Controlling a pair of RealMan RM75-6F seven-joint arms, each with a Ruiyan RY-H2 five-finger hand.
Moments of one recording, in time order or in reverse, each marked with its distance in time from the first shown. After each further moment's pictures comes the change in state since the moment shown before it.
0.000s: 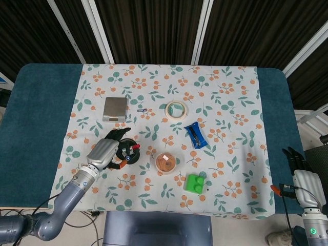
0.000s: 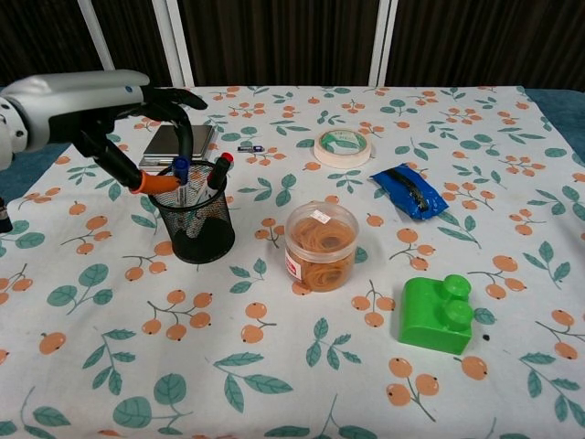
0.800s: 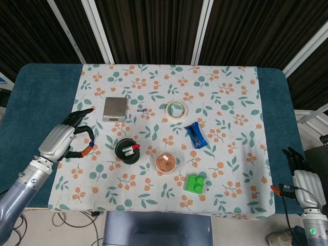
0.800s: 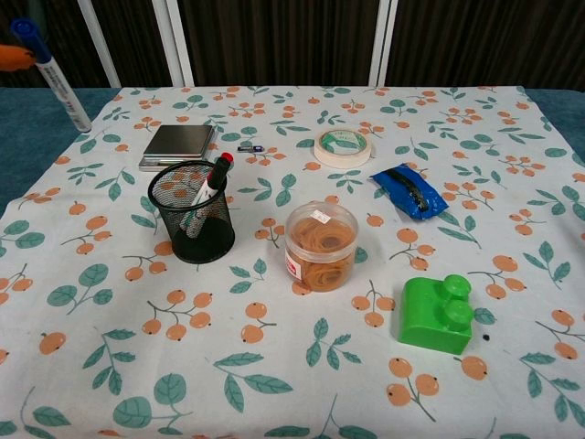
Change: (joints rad) left arm 0.169 0.369 -0.008 0.022 0.370 0.038 -0.479; right arm -0.002 -0.003 0.000 -0.002 0.005 0.003 -0.009
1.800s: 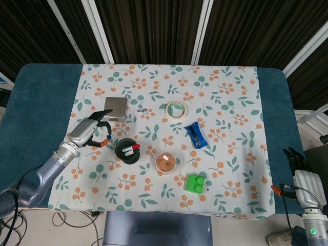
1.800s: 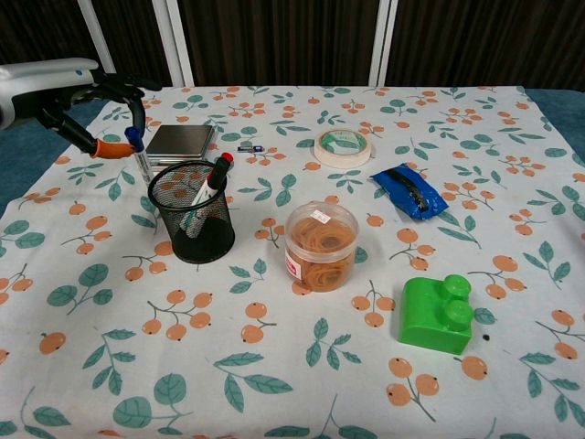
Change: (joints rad) left arm -0.173 -0.425 0.043 0.633 0.118 -0.187 -0.314; right arm -0.001 0.002 0.000 0.000 0.002 -0.001 0.002
